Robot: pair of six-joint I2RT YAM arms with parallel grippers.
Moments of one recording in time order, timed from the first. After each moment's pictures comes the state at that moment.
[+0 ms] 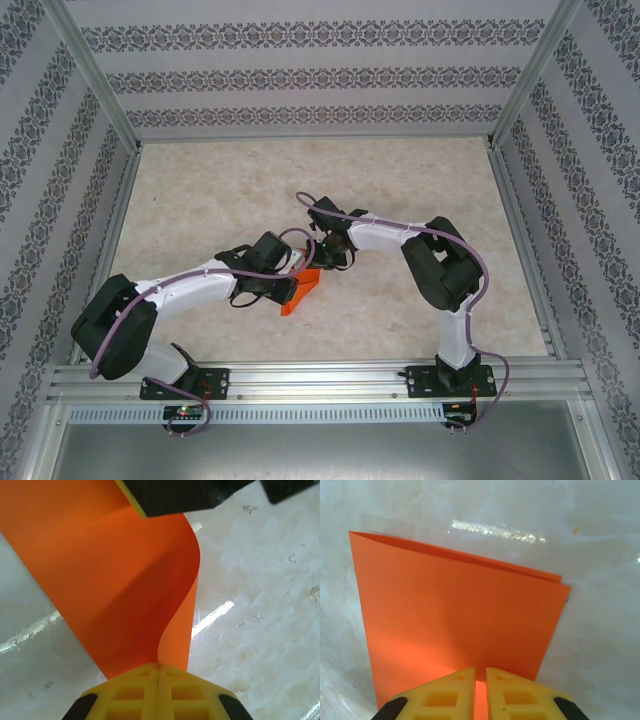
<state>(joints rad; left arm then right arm) -0.72 1.45 0.78 -0.45 0.22 -0.28 0.69 2.00 1.29 -0.54 -0.31 0.59</state>
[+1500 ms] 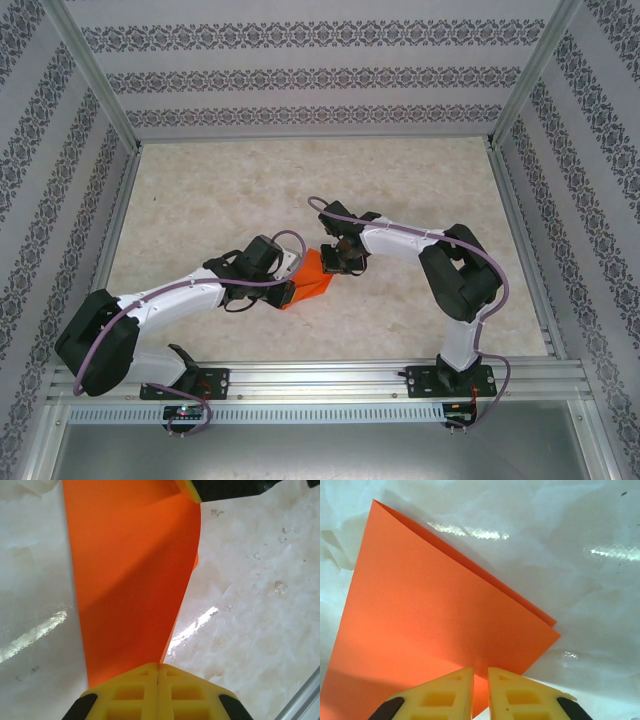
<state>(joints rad) -0.72 1.34 0.71 -0.41 0.27 -0.31 0.68 1.87 1.19 -0.63 -0.18 0.58</state>
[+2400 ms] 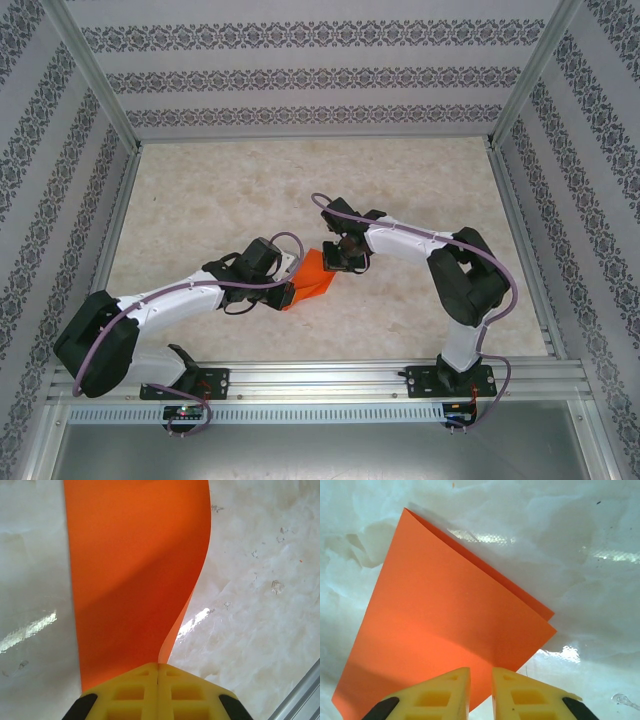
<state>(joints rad) -0.72 1.33 0.68 -0.38 0.28 -0.35 0.67 1.82 1.18 -0.65 -0.18 0.58</state>
